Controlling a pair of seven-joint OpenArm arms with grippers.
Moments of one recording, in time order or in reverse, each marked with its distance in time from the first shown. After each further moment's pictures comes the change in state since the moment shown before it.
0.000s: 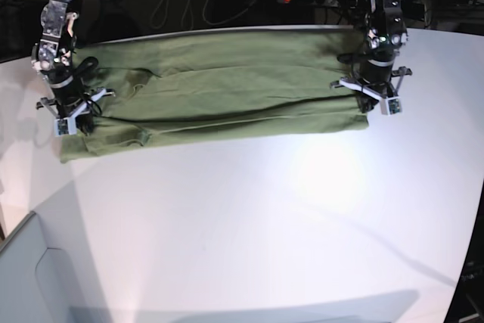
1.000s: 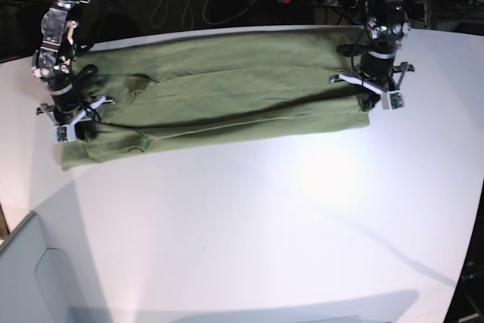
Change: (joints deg) left arm 4.1 0.5 0.0 7.2 0.0 0.0 0.2; right arm 2.3 -0.2 0.0 -1.6 -0.3 0.0 -0.3
